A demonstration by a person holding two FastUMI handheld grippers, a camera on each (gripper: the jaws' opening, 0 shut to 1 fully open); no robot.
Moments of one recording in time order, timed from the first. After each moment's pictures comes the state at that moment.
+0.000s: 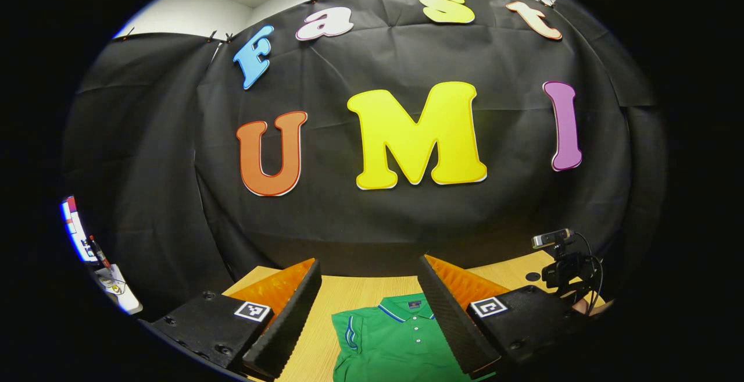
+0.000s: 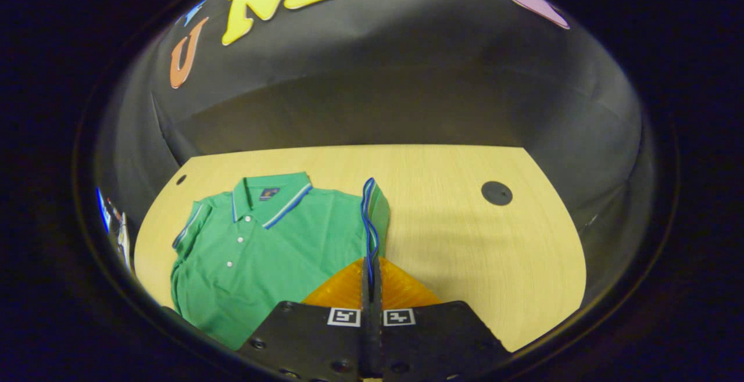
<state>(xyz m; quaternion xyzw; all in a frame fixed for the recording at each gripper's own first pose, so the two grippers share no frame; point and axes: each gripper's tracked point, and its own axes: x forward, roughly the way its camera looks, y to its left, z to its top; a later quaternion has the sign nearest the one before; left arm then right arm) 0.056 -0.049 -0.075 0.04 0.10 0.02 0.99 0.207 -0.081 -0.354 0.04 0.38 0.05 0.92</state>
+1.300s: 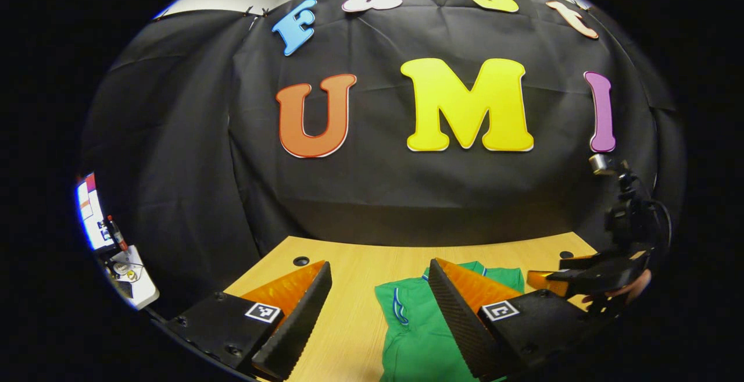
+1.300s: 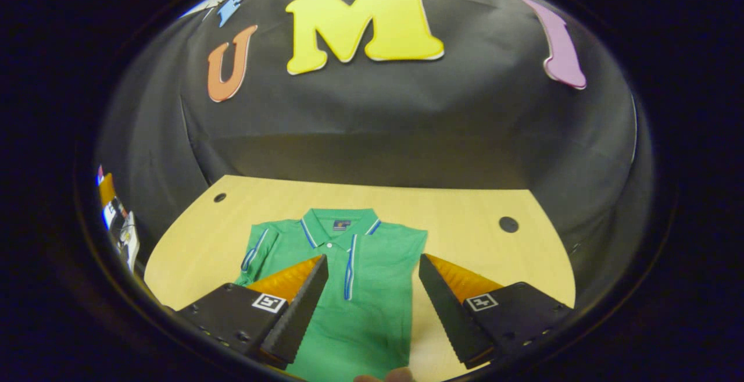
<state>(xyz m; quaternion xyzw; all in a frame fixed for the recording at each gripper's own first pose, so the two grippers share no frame) 0.039 0.030 -0.146 0.01 0.18 0.03 0.98 0.141 -0.007 -0.235 0.04 0.30 0.04 0.95</state>
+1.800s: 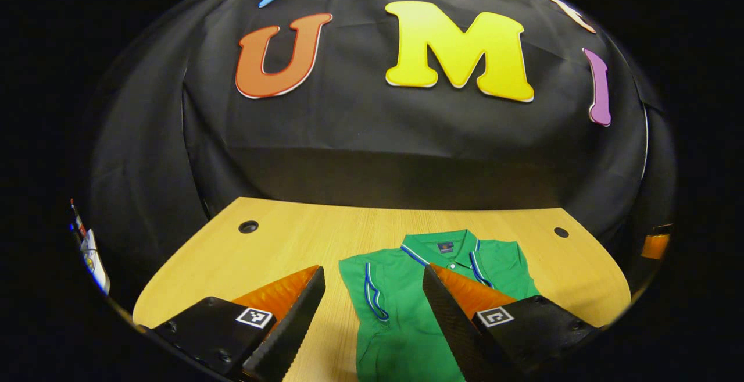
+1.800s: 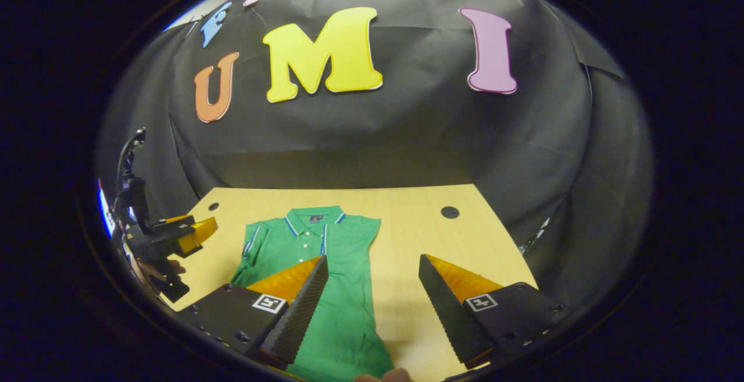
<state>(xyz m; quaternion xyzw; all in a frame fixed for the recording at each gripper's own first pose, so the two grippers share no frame) 0.091 0.021 -0.277 -0.02 0.28 -0.03 0.96 0.041 -0.075 -0.192 0.04 0.29 -0.02 0.96</state>
